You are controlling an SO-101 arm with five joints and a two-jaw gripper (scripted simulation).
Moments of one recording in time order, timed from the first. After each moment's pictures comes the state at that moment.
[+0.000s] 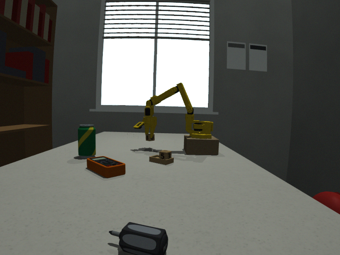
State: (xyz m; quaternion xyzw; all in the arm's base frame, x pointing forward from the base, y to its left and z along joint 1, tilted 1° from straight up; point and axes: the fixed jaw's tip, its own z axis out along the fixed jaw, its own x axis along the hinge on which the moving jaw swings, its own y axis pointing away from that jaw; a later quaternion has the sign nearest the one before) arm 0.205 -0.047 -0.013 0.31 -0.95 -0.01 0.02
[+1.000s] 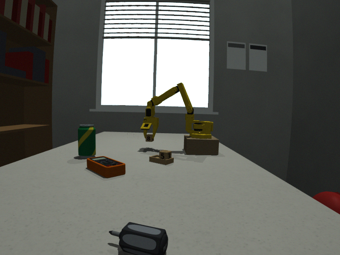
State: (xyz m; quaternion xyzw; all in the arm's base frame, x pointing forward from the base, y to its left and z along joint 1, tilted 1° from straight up) arm 0.199 -0.055 -0.017 0.59 -0.81 -0.01 0.01
